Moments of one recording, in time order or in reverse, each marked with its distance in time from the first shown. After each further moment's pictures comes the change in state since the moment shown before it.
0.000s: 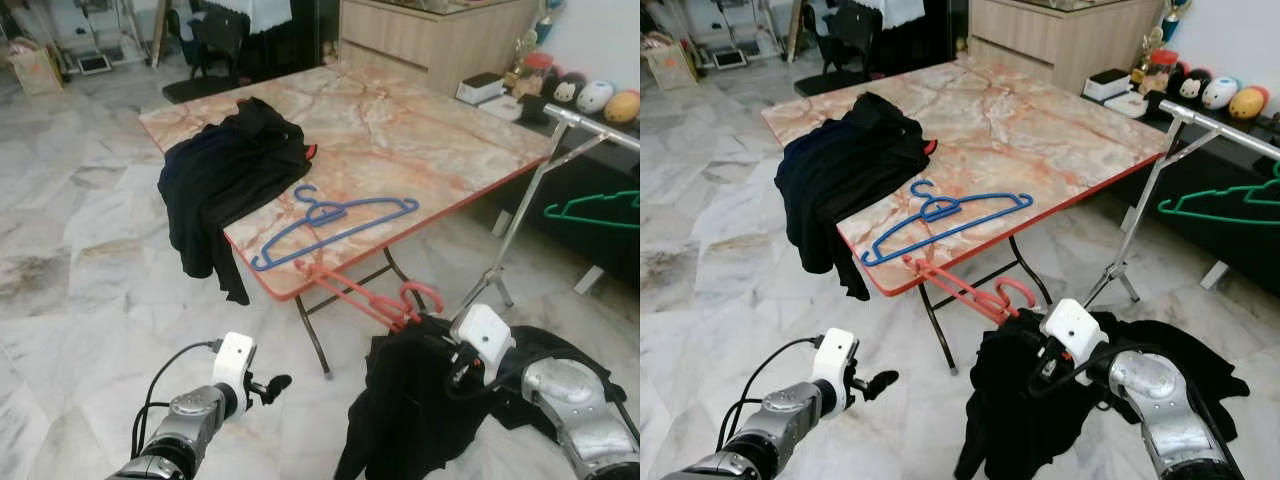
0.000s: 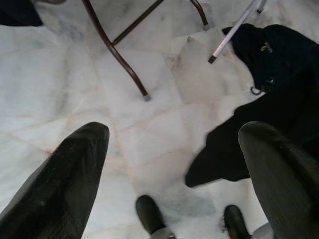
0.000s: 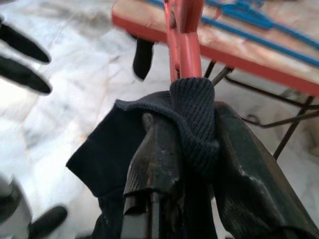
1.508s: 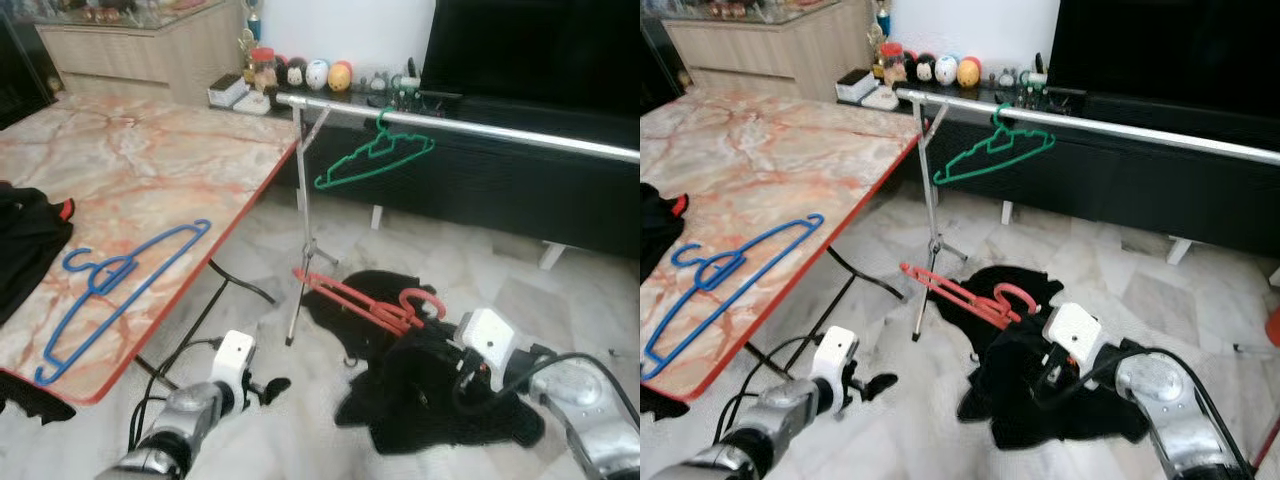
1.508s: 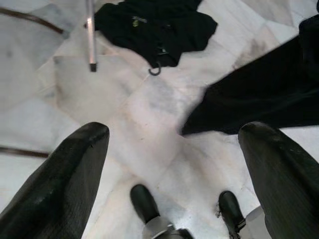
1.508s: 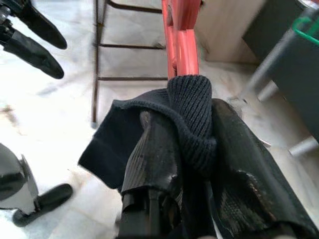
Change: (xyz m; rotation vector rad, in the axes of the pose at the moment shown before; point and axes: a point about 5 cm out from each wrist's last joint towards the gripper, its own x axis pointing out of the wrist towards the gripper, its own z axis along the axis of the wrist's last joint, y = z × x) left arm 0.001 -0.001 0.002 0.013 0.046 -0.060; right arm -0.011 0.001 0.001 -0.065 0.032 0.086
